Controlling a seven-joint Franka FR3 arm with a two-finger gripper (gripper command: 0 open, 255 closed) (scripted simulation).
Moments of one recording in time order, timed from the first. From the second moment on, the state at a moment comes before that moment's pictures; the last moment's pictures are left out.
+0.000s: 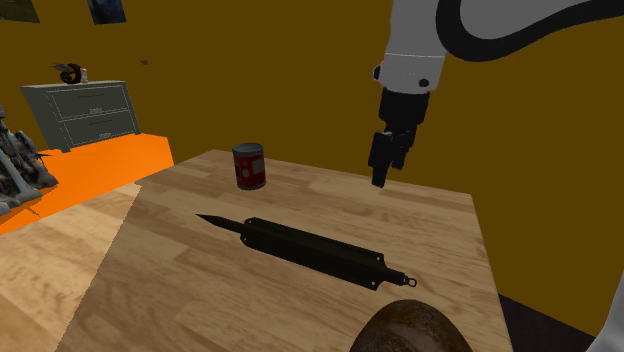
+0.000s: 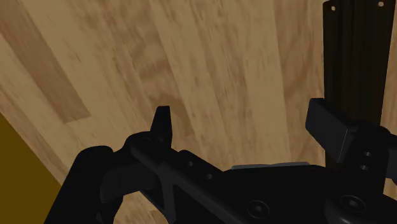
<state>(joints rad) 0.05 -0.50 0.07 -2.23 0.00 1.81 0.09</state>
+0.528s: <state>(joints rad) 0.11 -0.24 0.15 -2.09 0.00 1.90 0.12</state>
